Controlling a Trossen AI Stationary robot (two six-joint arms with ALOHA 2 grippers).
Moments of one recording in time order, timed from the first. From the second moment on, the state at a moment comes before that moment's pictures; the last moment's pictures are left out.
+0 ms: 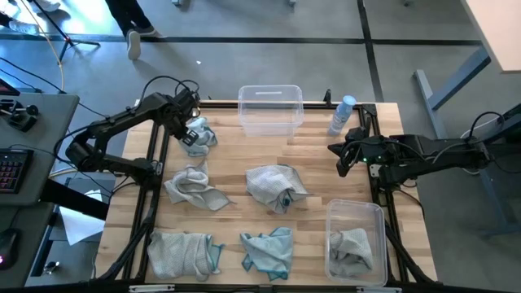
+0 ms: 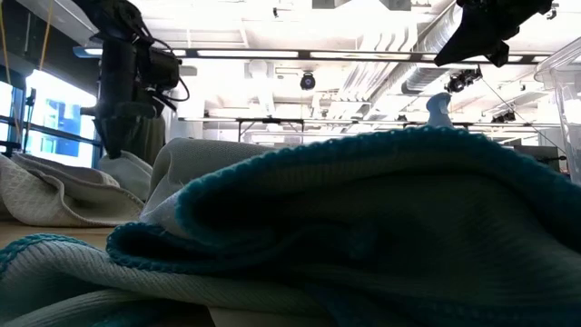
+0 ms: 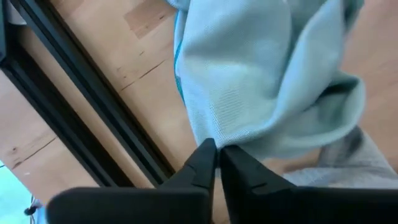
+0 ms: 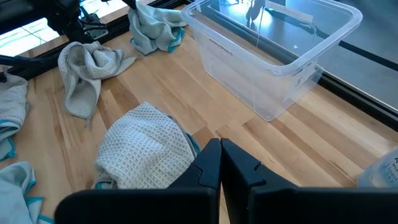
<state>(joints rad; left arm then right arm) 0.86 1.29 0.93 -1.14 -0.16 -0.10 0.08 0.73 0.80 -0.70 0.46 0.52</state>
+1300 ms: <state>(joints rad) 0.66 1.33 1.71 -0.73 0.03 -0.10 0.08 0.73 0.80 -0.68 0.46 0.52</state>
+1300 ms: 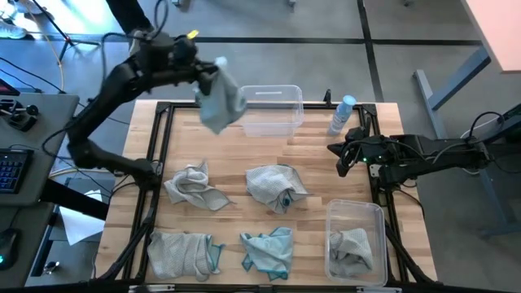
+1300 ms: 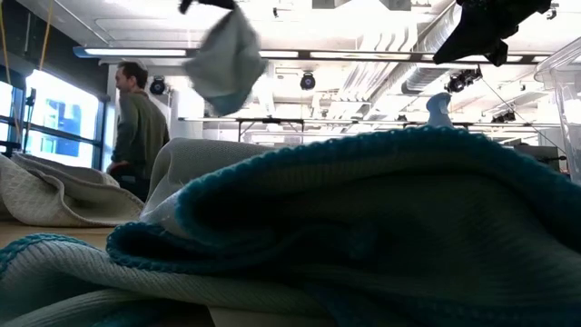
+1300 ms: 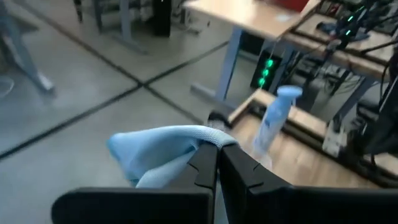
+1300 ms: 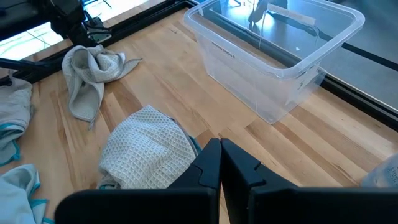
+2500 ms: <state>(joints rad) 0.54 1.96 1.94 -0.67 0.08 -0.34 0.08 0.73 0.80 -0.69 0.46 0.52</state>
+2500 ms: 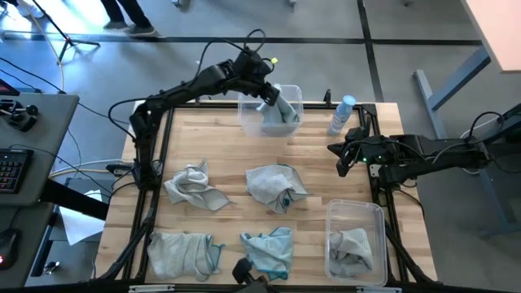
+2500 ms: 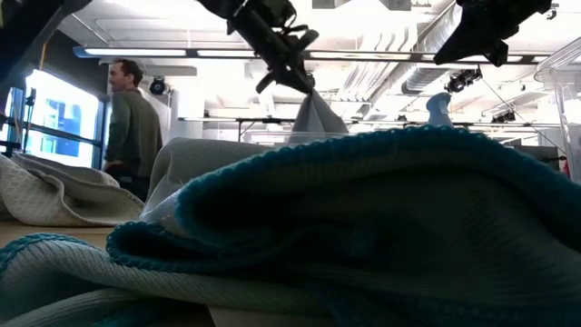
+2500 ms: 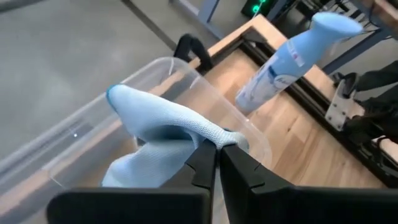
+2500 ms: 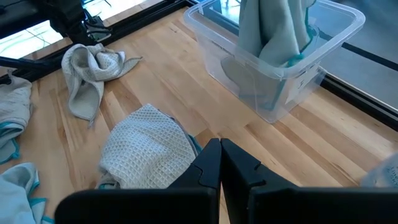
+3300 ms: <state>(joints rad) 0.53 1.92 1.94 -0.82 0.04 -0.24 0.08 0.73 0.80 -0.70 0.44 0.52</state>
